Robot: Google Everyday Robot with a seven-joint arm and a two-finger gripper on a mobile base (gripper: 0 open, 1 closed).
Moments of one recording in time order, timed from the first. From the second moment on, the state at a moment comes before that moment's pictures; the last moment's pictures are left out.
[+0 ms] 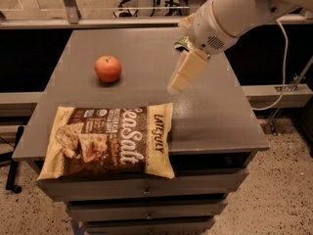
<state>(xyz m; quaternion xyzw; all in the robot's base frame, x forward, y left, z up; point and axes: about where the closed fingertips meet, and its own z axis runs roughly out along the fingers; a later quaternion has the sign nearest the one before) 0.563 -0.063 0.960 -0.62 0.70 0.08 0.35</state>
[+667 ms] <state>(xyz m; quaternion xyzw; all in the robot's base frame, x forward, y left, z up) 0.645 0.022 0.935 -0.56 0.68 0.18 0.43</state>
